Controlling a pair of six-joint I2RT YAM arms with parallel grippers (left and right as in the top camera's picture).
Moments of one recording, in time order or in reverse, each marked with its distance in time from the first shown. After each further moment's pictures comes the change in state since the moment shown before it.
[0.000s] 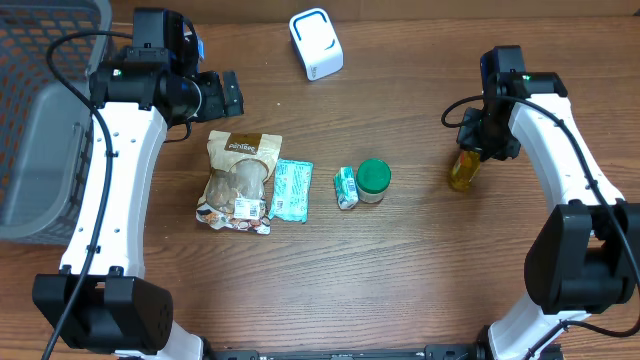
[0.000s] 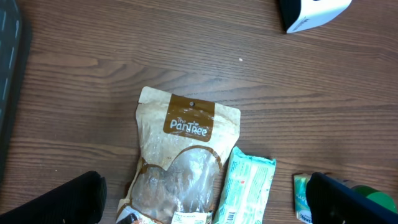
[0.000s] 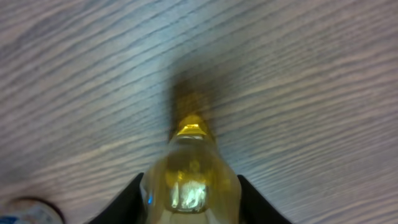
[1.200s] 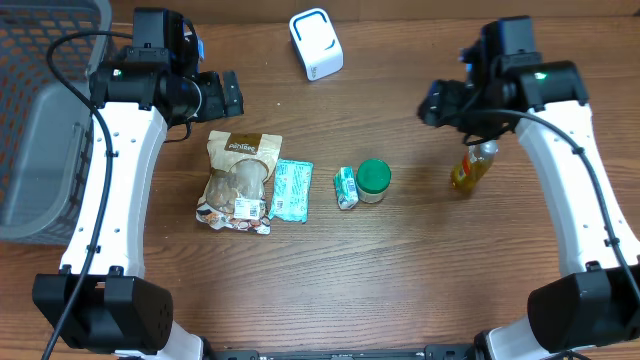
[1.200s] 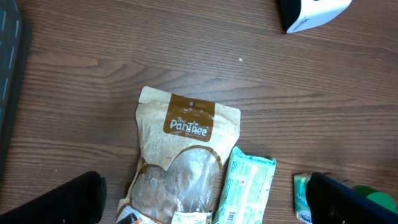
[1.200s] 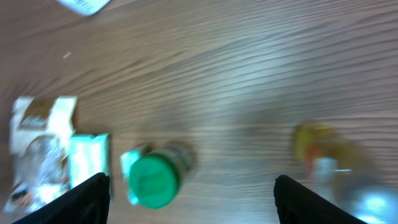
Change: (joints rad) left arm 0.000 0.000 0.000 0.000 0.000 0.000; right arm 0.122 -0.163 0.155 -0.062 -0.298 -0.049
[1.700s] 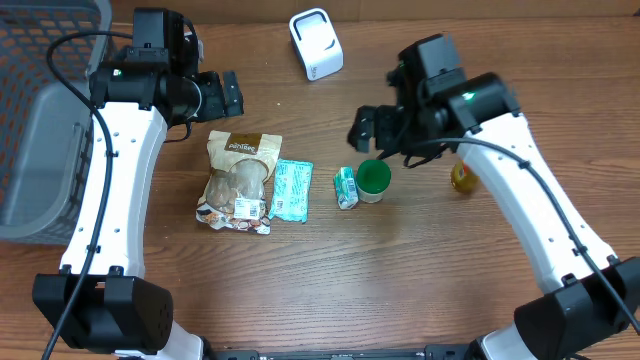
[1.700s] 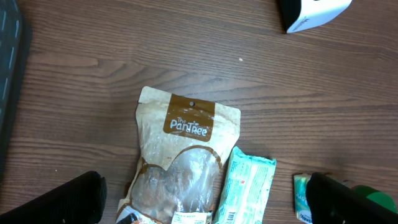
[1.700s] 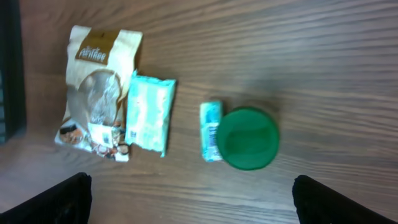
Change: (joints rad) left arm 0.000 0.000 0.000 0.000 0.000 0.000; right arm 0.266 0.000 -0.023 0.005 -0.050 0.102
